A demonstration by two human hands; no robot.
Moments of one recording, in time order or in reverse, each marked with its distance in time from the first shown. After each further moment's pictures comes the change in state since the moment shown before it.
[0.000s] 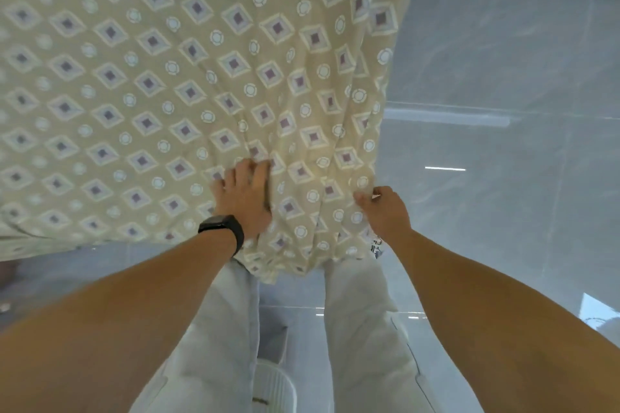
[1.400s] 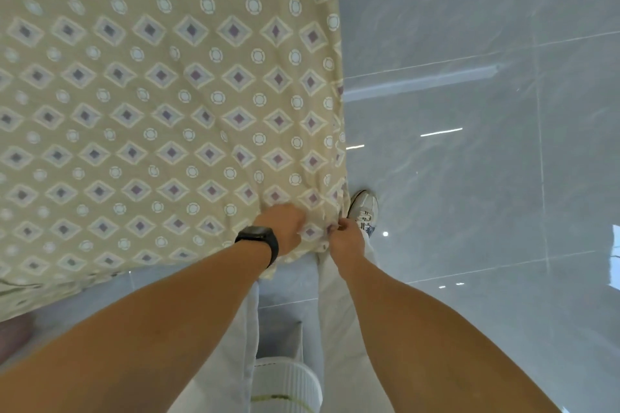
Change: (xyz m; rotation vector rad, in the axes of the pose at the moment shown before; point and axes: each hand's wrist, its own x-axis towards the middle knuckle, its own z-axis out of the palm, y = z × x) left_hand -0.020 0.111 0.051 0.200 -0.470 0.347; right_hand -0.052 0.082 0.066 0.575 -0.021 0.322
